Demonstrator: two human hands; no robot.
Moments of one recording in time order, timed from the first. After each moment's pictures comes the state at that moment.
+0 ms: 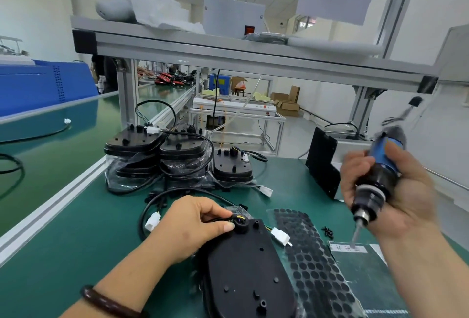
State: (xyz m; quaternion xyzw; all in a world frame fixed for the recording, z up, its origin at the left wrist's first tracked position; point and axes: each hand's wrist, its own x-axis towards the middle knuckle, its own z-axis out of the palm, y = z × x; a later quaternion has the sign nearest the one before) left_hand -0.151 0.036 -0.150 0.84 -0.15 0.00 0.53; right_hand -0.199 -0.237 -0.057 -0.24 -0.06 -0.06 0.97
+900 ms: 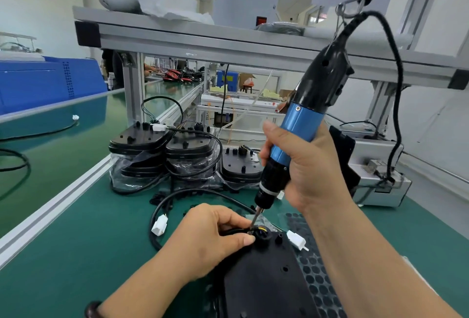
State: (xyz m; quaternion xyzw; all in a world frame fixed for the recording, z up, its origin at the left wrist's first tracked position) left_hand -0.155 0.024 -0.154 0.84 -0.19 0.04 0.50; right_hand -0.149 -0.129 -0.052 -0.56 -0.20 -0.18 0.78
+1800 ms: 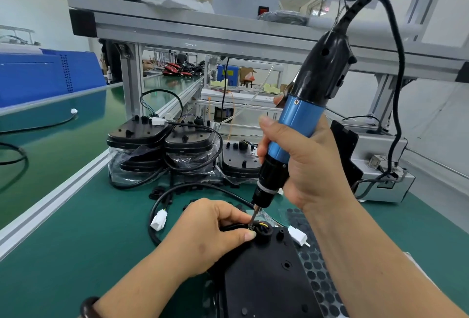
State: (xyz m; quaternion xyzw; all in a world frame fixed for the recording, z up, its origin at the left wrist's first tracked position) left_hand -0.152 0.025 -0.157 0.84 -0.20 0.05 0.50; right_hand -0.151 -0.123 -0.052 -0.57 -0.22 -0.18 0.77
